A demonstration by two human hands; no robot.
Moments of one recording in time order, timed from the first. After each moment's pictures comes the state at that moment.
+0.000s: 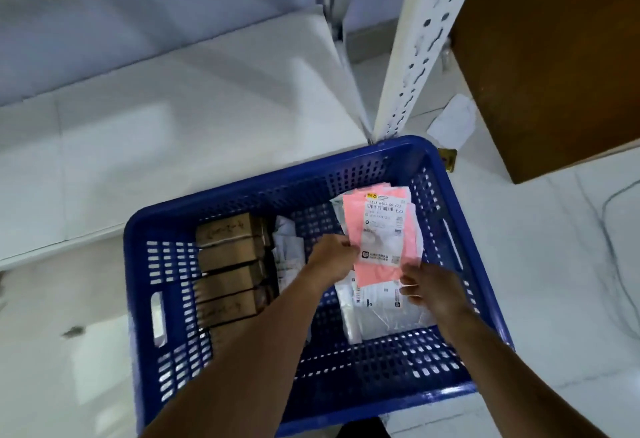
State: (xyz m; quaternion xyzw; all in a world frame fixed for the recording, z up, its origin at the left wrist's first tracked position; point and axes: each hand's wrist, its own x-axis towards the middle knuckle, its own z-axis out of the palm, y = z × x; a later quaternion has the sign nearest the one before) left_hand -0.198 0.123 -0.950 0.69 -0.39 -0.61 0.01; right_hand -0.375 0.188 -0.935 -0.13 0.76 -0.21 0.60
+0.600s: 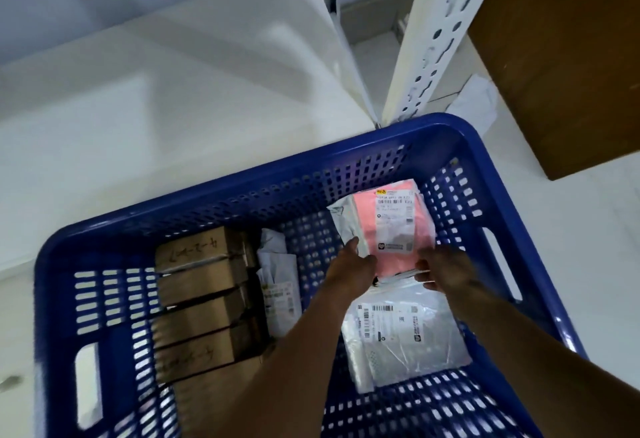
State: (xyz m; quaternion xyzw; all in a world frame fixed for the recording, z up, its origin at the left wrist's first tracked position) left_hand -0.221 0.104 -1.068 0.68 -0.36 -0.63 0.00; right_hand -0.387 0.130 -1.064 -0.16 0.78 -0.20 0.57
